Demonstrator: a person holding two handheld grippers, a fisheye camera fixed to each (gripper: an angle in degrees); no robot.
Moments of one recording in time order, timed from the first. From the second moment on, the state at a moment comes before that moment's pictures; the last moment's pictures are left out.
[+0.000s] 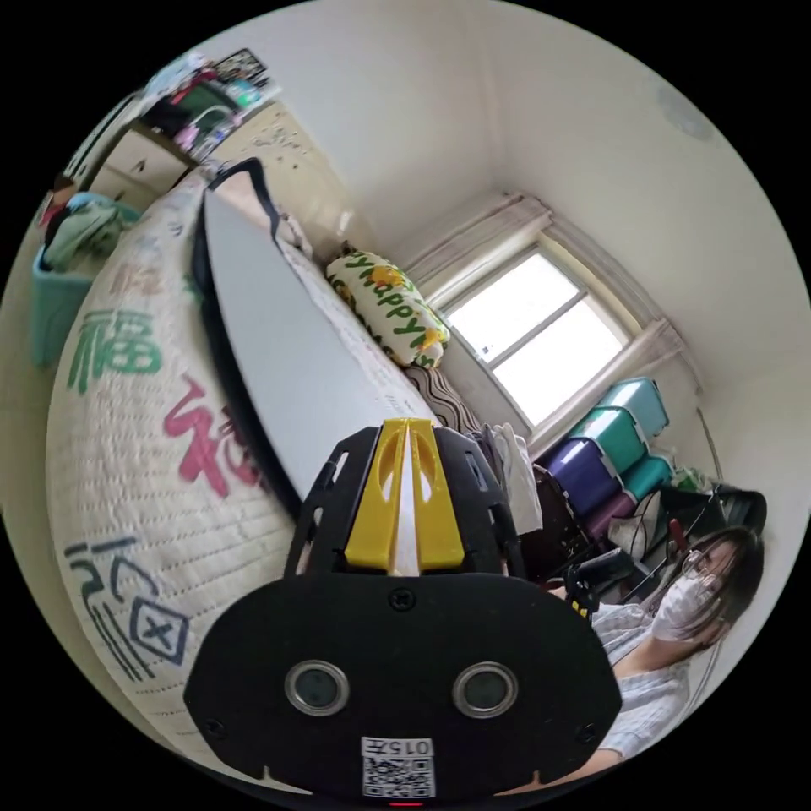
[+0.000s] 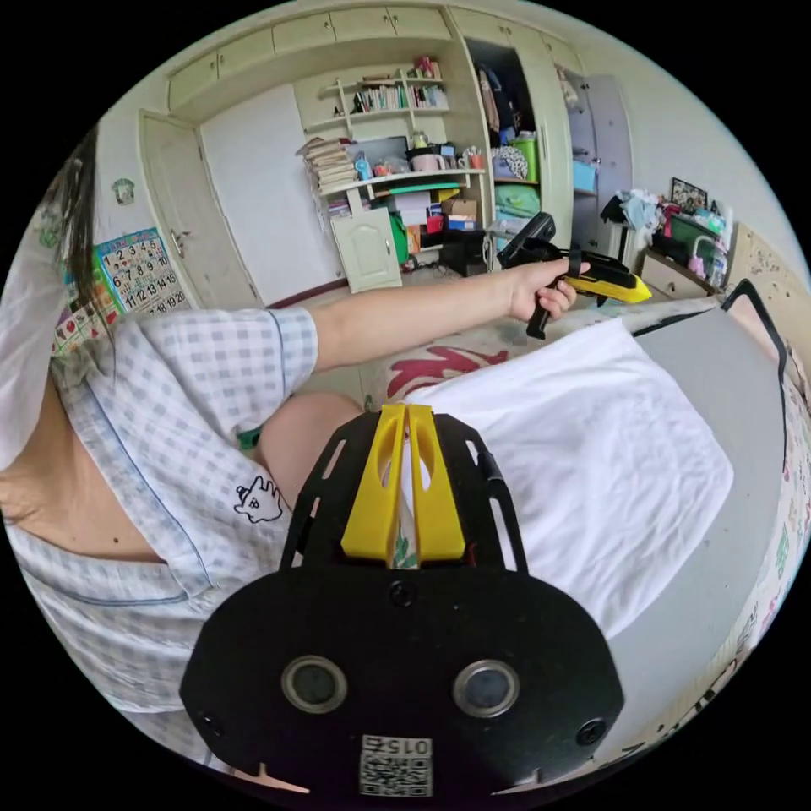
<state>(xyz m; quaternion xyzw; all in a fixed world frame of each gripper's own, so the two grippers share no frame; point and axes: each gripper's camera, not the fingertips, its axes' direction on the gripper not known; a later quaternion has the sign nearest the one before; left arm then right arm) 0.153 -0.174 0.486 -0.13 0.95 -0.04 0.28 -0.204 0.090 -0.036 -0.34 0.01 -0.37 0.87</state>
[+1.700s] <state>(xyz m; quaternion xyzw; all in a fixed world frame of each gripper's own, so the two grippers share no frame) 0.218 -0.267 0.150 -0.05 0.85 0.40 0.35 -0.099 0.096 -0.161 -0.21 0.17 -0.25 0.93</state>
